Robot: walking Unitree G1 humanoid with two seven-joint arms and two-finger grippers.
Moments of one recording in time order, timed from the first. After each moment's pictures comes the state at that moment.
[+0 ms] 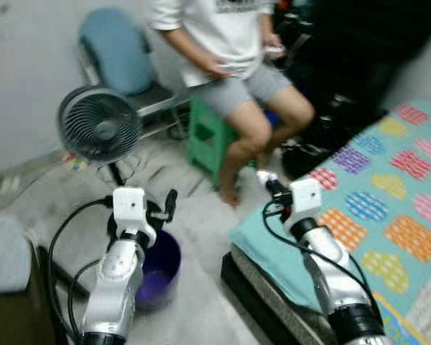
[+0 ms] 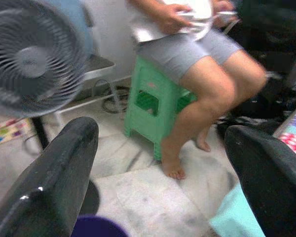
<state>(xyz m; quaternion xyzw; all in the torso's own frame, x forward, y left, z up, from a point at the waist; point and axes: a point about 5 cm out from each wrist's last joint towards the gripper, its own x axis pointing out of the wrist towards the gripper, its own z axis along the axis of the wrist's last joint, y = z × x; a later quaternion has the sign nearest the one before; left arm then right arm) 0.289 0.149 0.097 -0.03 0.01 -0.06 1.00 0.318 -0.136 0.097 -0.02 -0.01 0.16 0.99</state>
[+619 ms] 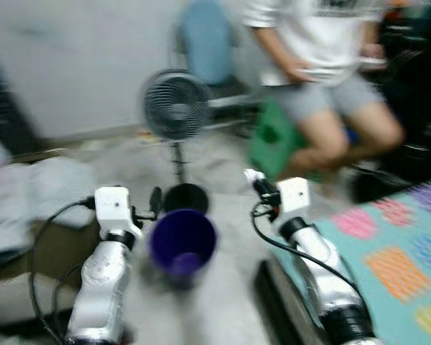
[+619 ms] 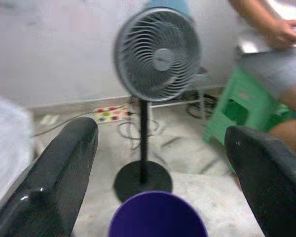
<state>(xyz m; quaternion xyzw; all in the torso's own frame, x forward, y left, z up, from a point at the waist) 0.282 0.160 0.100 -0.03 0.01 -0.03 1.00 0.316 -0.129 0.098 -0.02 -0.01 0.17 0.98</state>
